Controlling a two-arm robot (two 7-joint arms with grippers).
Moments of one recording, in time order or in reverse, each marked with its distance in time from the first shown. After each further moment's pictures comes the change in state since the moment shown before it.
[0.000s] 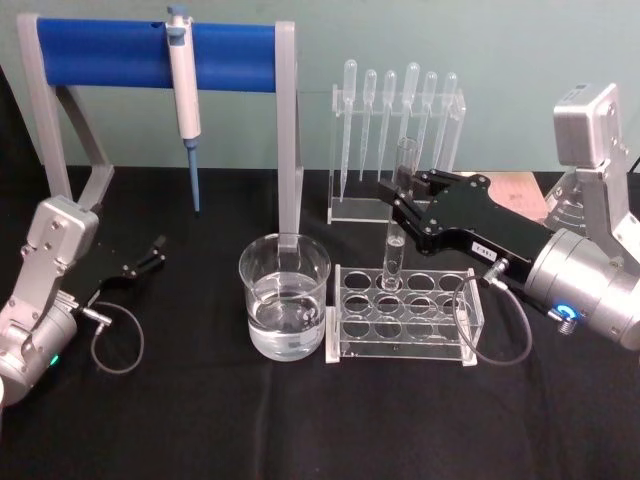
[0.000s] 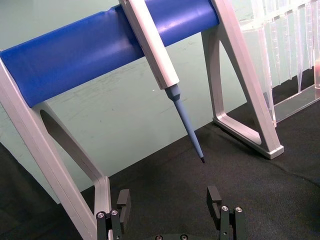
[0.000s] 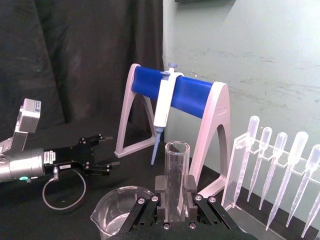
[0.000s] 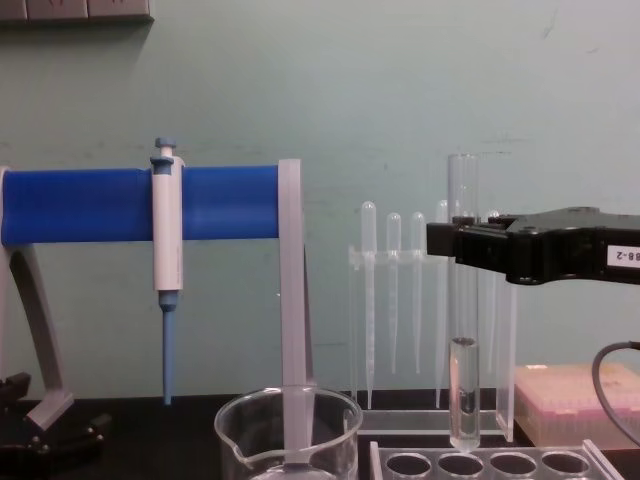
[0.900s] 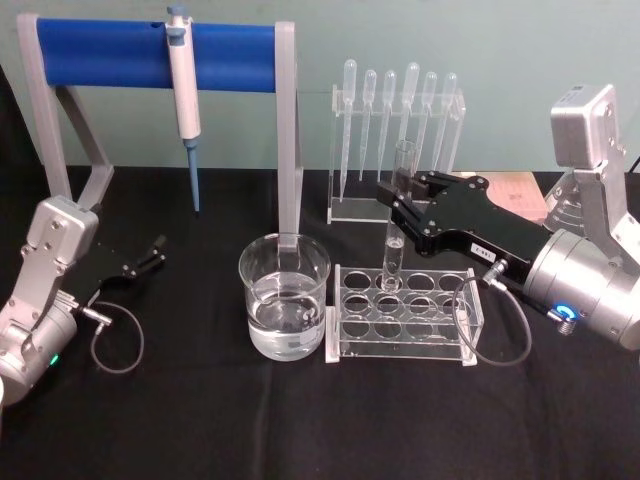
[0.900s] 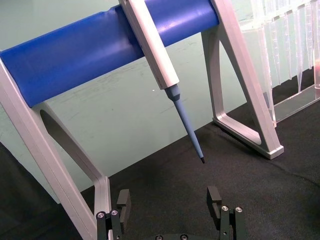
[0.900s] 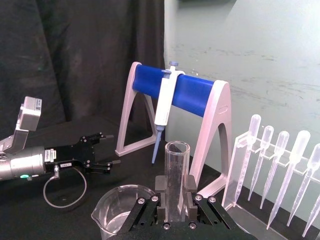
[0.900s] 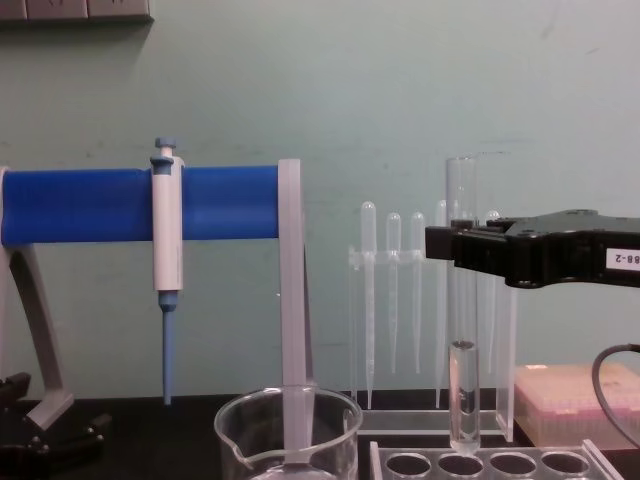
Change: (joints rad) left arm 0.000 0.000 0.000 0.000 0.000 0.000 0.000; right arm 0.003 0.002 -0.003 0.002 -0.001 0.003 0.004
